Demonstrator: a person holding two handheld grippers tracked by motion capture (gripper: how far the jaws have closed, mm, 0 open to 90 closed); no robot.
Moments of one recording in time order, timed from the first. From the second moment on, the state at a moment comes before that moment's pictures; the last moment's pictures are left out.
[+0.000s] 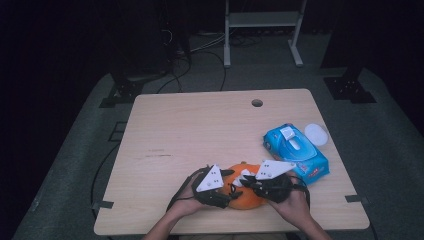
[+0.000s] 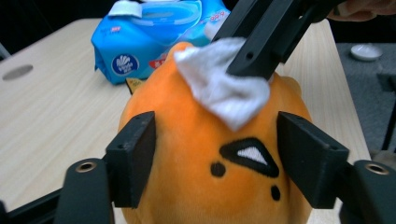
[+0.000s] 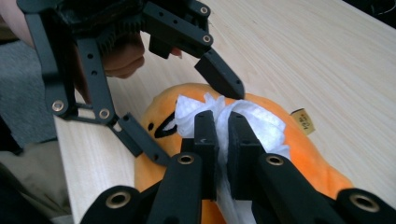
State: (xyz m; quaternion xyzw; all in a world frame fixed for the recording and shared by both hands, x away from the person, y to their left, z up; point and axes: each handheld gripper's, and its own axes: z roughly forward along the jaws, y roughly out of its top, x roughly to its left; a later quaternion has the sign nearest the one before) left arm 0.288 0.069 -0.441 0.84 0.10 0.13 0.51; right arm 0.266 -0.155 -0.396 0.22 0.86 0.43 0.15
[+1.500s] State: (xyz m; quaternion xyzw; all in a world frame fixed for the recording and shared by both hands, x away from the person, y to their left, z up) left arm 0.304 0.090 -0.443 0.83 0.14 0.10 0.53; right arm 0.266 -0.185 -0.399 0.24 0.85 0.46 0.11
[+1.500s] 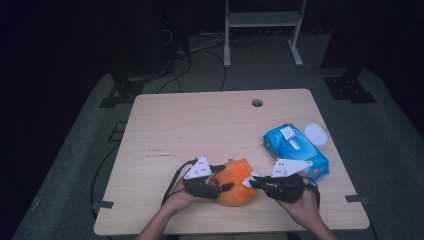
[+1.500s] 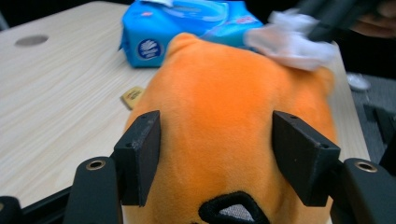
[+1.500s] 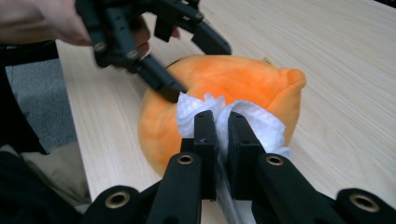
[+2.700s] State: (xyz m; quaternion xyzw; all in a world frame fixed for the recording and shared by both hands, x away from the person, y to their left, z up) left arm 0.283 0.068 -0.446 0.84 0.05 0.12 0.52; right arm 0.298 -0.201 -0.401 0.30 0.83 0.47 0.09
